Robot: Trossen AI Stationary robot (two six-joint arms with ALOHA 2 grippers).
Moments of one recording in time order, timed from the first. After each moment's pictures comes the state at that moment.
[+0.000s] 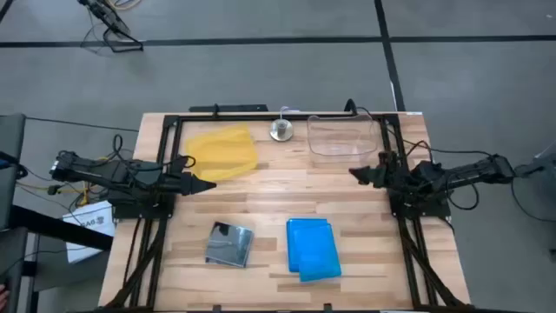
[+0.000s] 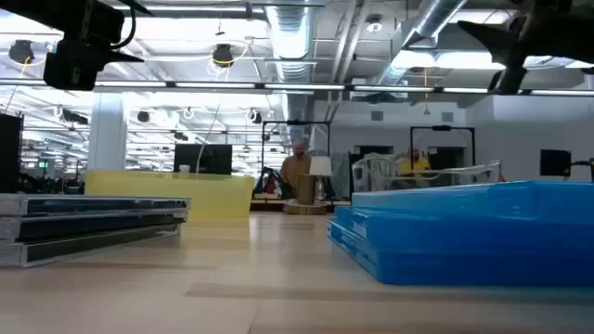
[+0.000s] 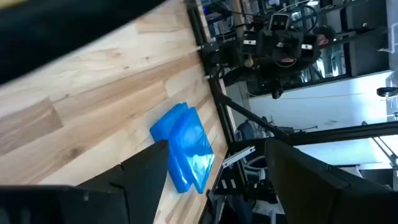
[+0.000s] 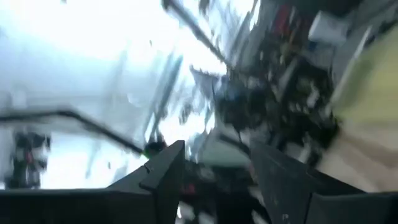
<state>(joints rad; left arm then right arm) -0.21 0.40 0.47 -0.34 -0.26 -1.33 0.18 0.33 0.08 0.63 0.27 1.11</state>
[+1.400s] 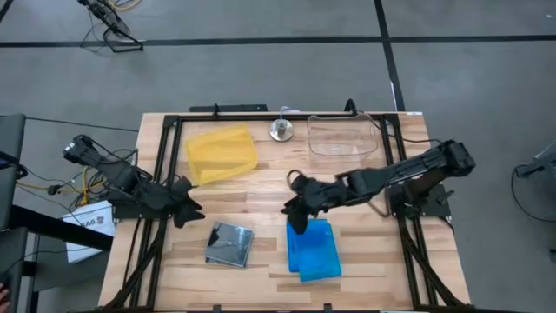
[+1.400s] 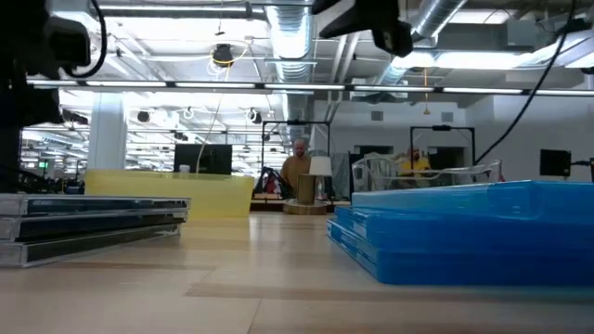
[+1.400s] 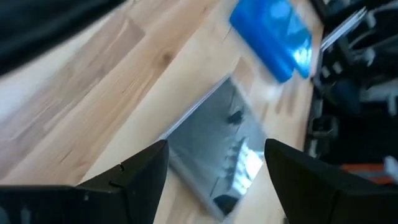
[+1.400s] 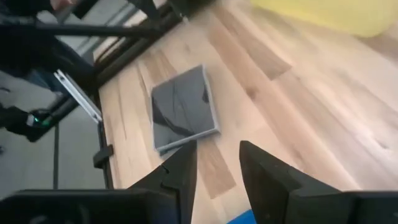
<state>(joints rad) -0.52 0.40 0.39 -0.68 -0.22 -1.15 0.27 1.58 1.27 -0.39 0.15 0.75</state>
